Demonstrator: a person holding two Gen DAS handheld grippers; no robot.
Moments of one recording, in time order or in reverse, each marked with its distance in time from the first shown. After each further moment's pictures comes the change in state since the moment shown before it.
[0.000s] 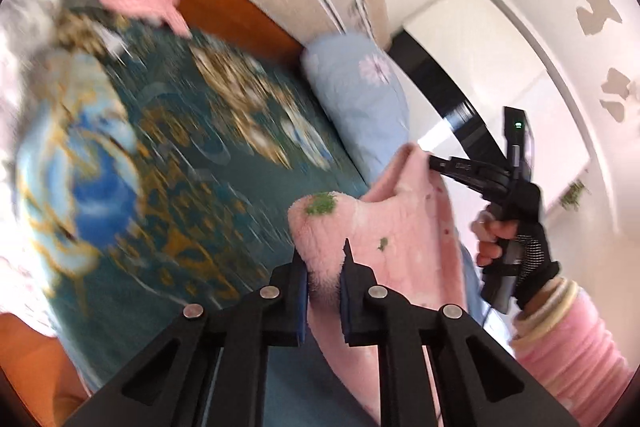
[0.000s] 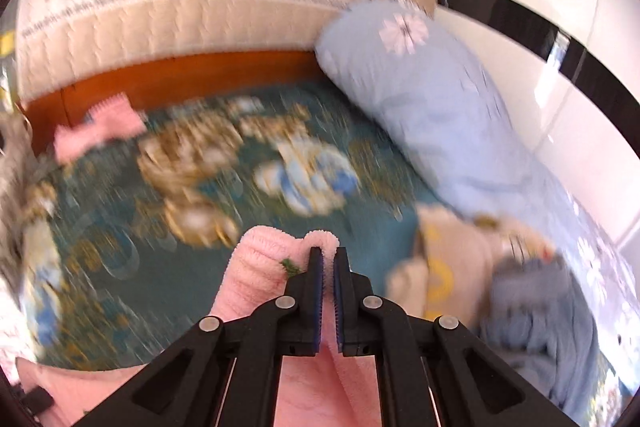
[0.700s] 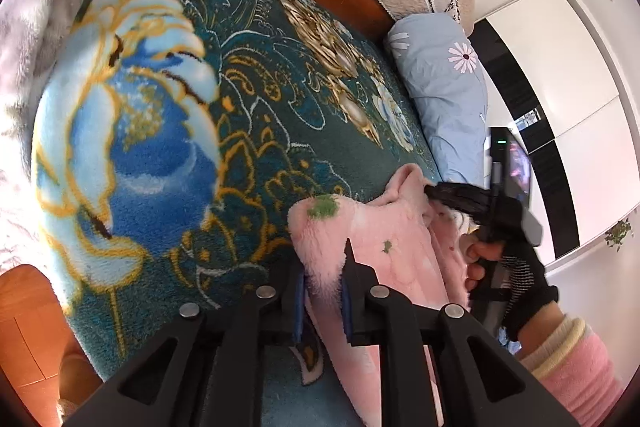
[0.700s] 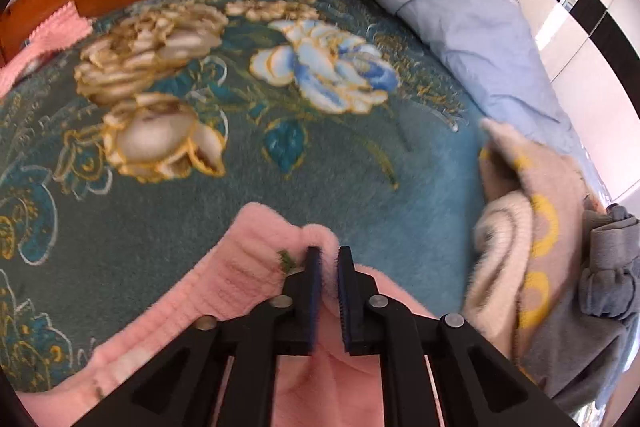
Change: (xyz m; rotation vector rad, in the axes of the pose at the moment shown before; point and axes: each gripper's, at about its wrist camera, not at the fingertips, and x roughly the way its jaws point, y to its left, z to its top) left arm 0.050 0.051 0.004 -0.157 0.163 0.192; right arm 0.149 0.053 -0.054 0.031 0.331 -0.083
